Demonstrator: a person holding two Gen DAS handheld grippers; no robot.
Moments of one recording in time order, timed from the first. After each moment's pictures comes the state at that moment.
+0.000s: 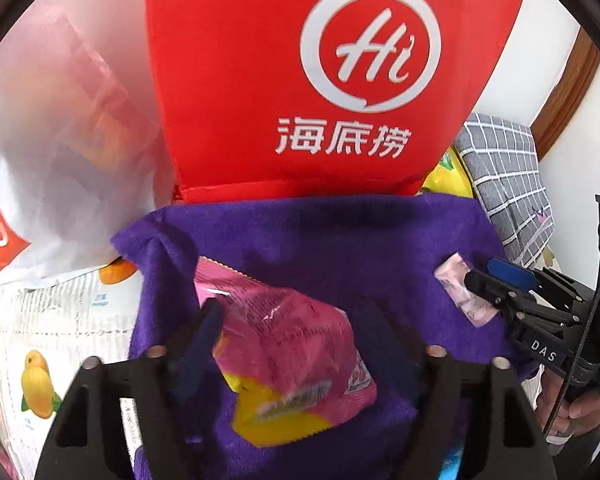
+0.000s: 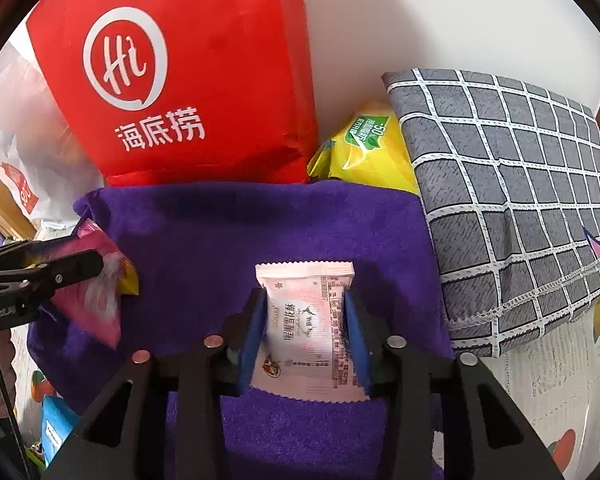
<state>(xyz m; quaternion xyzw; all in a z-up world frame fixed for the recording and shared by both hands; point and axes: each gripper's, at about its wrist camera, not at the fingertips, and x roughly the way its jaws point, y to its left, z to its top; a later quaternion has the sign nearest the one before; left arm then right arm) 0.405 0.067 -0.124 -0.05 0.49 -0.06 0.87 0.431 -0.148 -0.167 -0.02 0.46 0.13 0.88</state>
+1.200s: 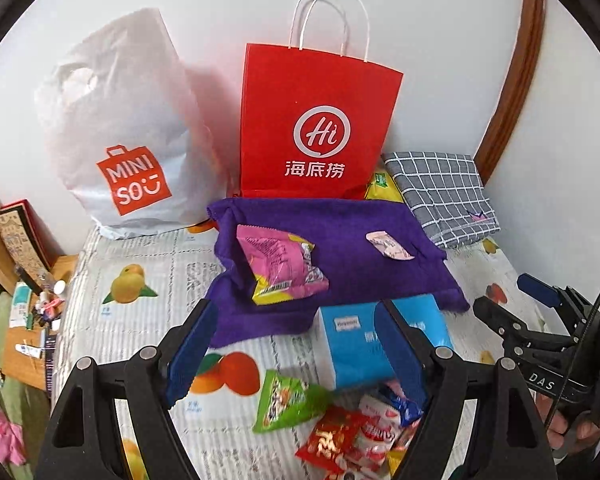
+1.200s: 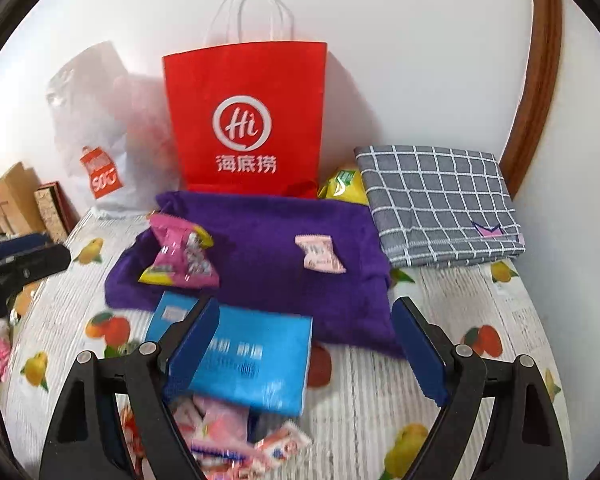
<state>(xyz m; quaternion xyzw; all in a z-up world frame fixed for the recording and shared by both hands) 0.205 0.083 -0.016 -0.05 0.40 -0.04 0.91 0.218 -0.129 -0.061 -0.05 0.37 0.07 0.93</state>
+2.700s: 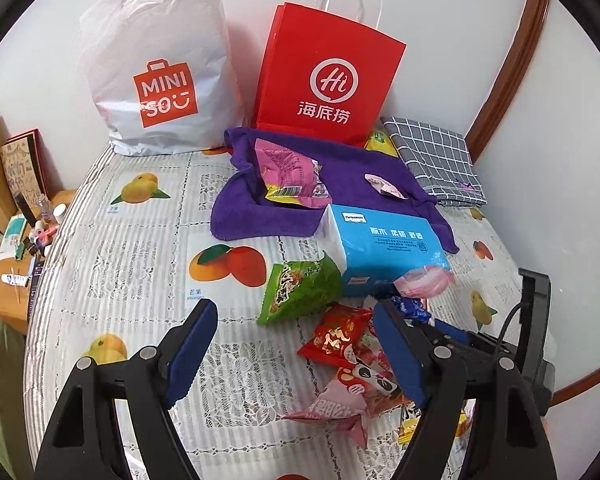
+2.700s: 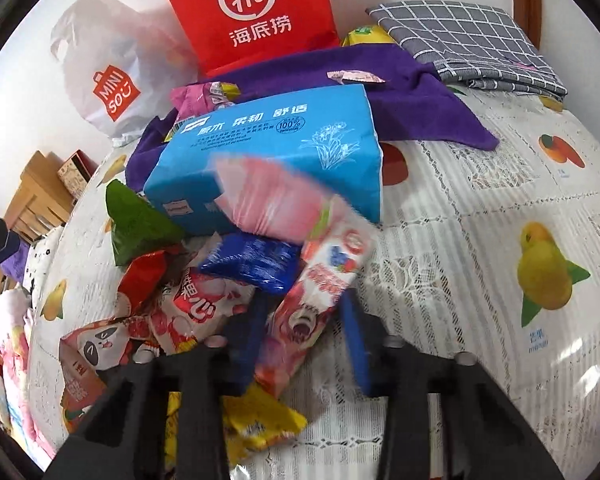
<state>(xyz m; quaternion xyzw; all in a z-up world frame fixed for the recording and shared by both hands) 0.115 0.110 -0.064 -0.10 0.43 -0.05 0.90 0.159 -0.129 -0.189 0.07 0.47 0.11 0.87</state>
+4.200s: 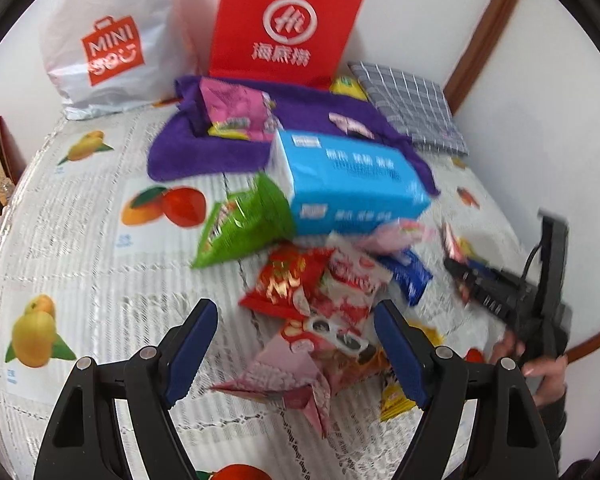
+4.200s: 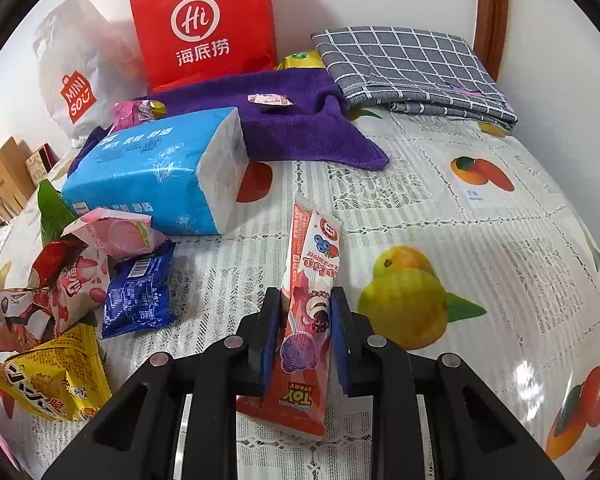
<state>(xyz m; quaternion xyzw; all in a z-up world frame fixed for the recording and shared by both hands) 0.110 0.059 -0.117 -0.08 0.48 -0.10 0.87 0.157 -0.210 -0.195 0.00 0.43 0.06 0.90</state>
